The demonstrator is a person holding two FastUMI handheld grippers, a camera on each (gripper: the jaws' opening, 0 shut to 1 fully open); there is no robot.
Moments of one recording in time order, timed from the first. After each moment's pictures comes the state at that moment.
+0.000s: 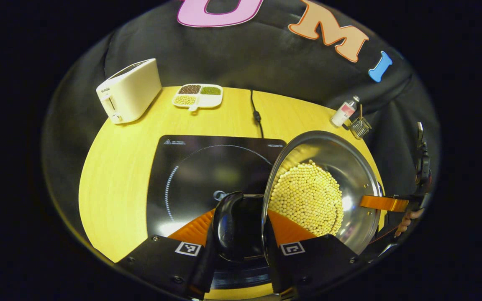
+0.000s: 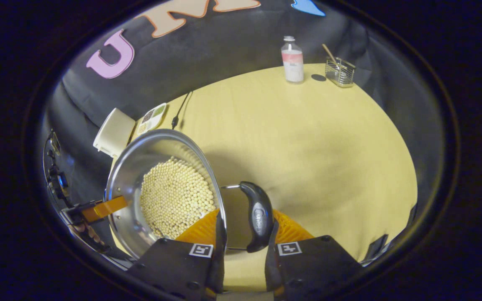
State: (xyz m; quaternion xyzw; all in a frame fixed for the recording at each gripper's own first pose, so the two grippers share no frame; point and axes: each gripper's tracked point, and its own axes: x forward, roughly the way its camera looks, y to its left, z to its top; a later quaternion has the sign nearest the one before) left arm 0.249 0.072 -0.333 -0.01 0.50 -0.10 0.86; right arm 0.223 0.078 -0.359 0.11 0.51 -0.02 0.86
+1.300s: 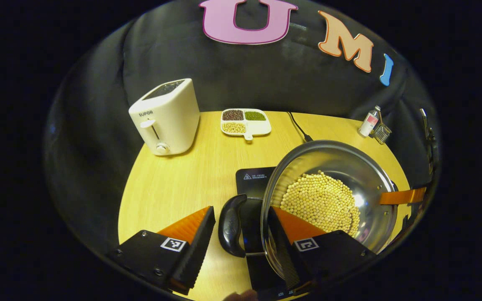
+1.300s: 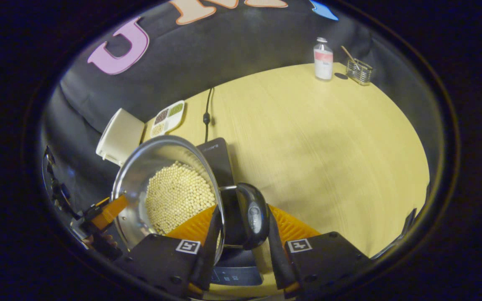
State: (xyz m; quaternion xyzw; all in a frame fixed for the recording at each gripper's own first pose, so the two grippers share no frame) left arm 0.310 0.194 -0.300 0.07 0.41 -0.07 0.91; right arm 0.256 0.190 -0.347 0.15 0.48 -0.03 0.86
